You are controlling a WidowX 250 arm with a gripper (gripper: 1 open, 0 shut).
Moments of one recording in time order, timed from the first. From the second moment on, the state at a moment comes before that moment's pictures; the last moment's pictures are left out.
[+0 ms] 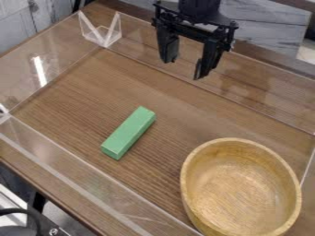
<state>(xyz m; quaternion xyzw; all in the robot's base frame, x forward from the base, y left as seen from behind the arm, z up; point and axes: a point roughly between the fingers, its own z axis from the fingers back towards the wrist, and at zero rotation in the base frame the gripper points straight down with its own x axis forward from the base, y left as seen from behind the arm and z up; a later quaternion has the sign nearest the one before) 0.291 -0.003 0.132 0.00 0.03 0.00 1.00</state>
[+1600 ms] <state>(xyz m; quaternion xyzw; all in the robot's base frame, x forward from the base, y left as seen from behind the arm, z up) 0.222 0.063 0.034 -0.01 0.01 -0.07 1.00</state>
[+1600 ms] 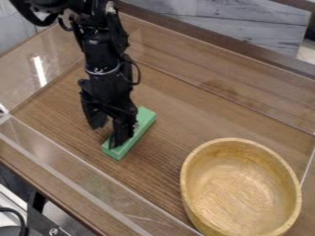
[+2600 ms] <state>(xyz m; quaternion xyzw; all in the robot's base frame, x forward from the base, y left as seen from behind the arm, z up) 0.234 0.058 0.025 -0.01 0.00 -0.07 1.00</state>
